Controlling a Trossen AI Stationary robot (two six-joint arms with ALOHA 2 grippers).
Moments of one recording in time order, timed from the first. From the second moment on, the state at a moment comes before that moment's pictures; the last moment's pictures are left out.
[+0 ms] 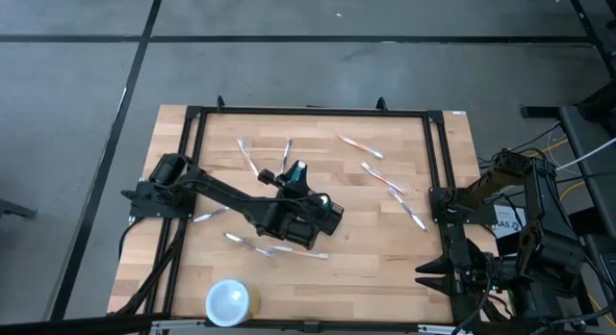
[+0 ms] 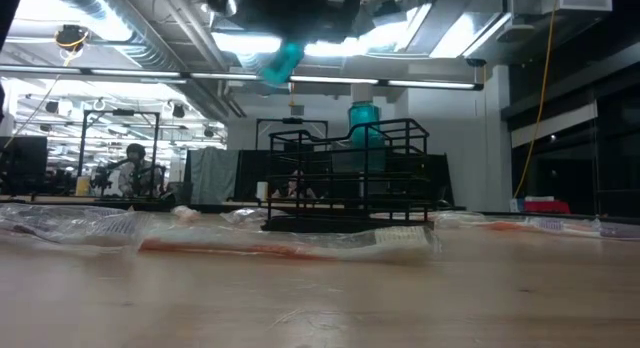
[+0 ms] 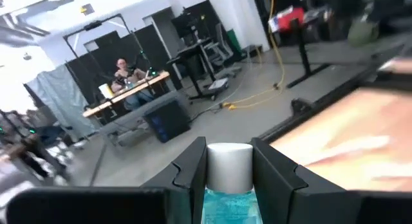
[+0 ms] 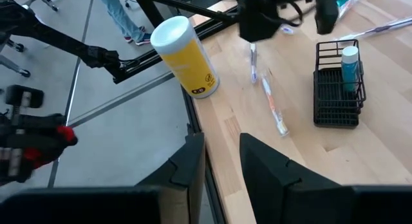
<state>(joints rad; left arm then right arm) -0.33 1.93 1.53 -0.92 -1.56 -0.98 1.23 1.55 1.87 -1.34 0.91 1.40</state>
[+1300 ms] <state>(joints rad) -0.34 1.95 1.62 0.46 -0.39 0.31 1.23 1.55 1.87 -1.25 0.95 1.25</state>
